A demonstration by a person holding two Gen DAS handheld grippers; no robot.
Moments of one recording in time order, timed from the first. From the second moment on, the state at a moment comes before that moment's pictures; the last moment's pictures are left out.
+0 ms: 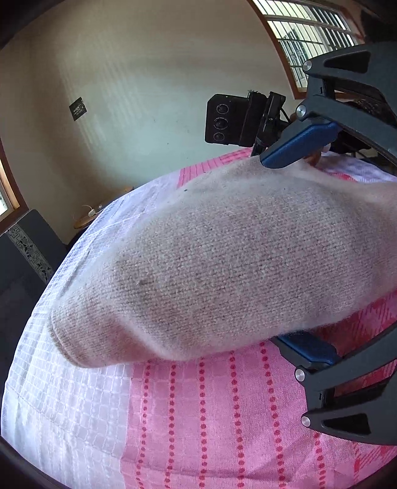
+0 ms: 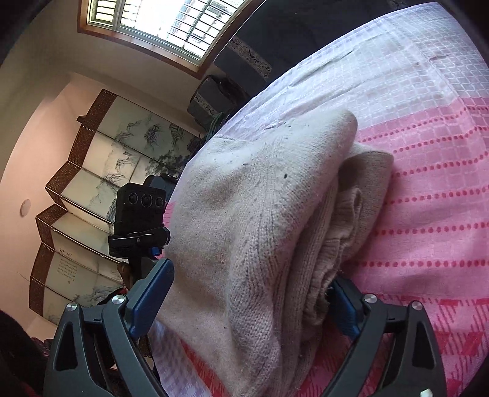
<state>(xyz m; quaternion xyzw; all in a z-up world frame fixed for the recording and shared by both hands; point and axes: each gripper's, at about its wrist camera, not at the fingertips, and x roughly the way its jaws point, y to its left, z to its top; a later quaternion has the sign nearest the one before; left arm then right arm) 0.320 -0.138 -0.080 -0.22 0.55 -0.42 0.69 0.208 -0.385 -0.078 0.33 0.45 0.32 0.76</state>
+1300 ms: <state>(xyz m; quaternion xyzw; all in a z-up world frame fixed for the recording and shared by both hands) 0.217 -0.100 -0.040 -0.16 0.50 -0.28 0.80 0.161 -0.291 -0.066 0.39 0.42 0.28 0.77</state>
